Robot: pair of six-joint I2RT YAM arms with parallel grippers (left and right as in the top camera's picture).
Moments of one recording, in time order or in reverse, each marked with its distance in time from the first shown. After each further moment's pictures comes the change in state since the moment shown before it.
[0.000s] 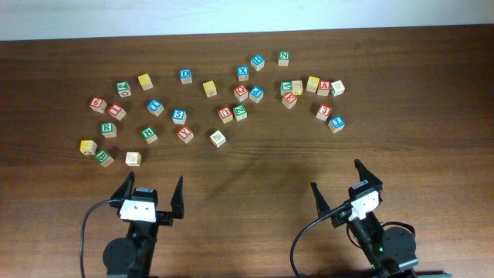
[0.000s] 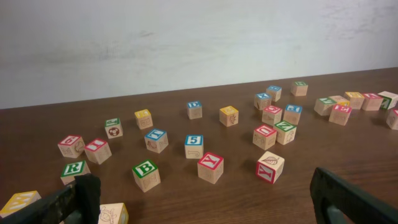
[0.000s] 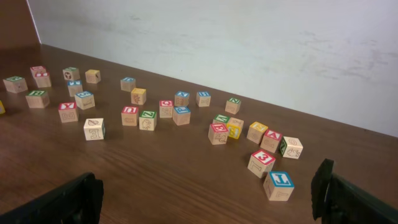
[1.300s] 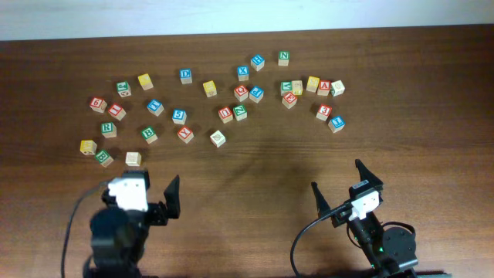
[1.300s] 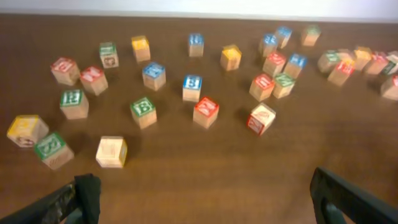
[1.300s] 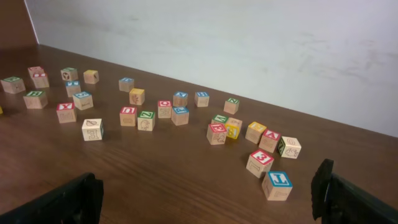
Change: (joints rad) left arm 0.000 0.404 0.417 -0.416 -0.023 -0.104; right arm 0.000 -0.002 0.000 -0.001 0.007 0.000
